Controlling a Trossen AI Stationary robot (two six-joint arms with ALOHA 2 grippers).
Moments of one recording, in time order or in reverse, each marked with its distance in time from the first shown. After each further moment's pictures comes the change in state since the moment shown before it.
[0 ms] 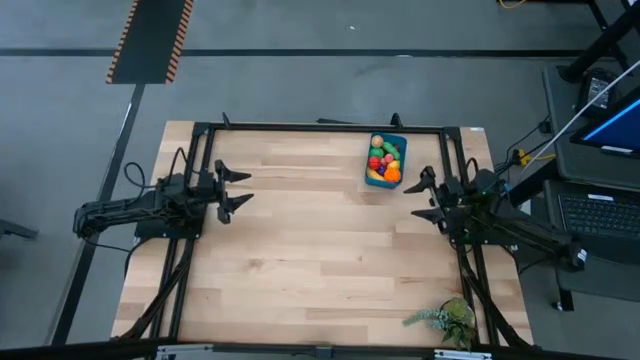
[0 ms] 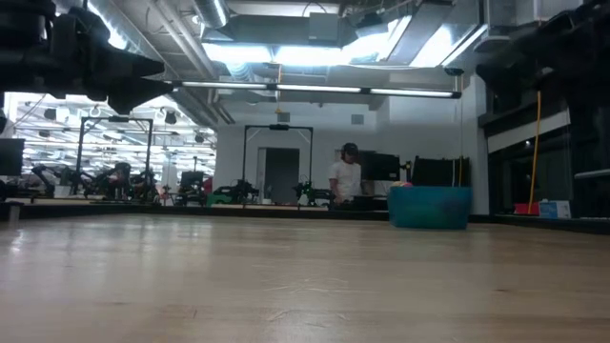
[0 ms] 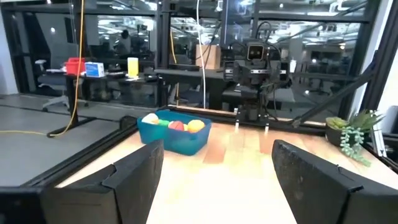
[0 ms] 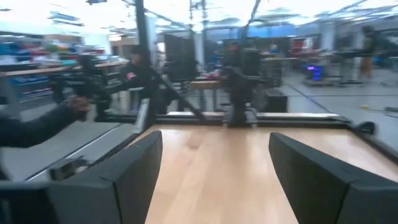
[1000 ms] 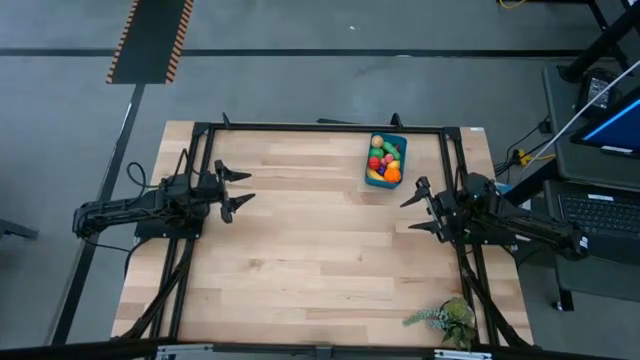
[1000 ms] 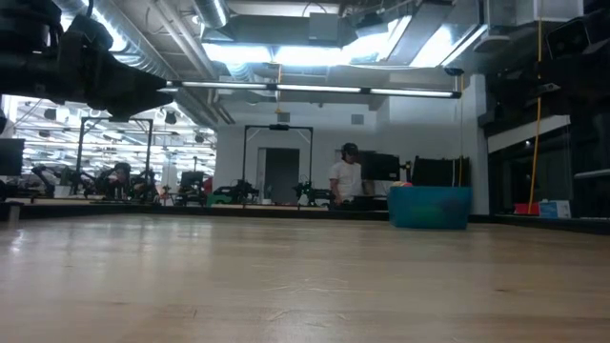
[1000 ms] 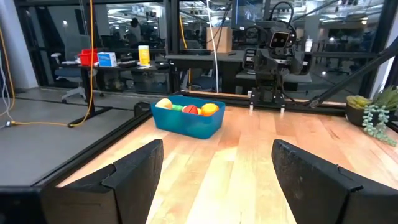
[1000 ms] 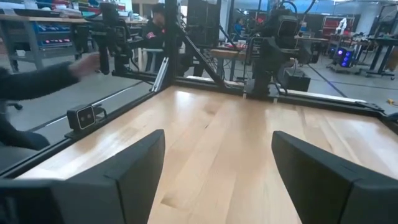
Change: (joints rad) left arm 0.000 0.011 0.000 -0.061 -0.045 0.053; right arm 0.157 0.001 -0.005 -0.172 0.036 -0.229
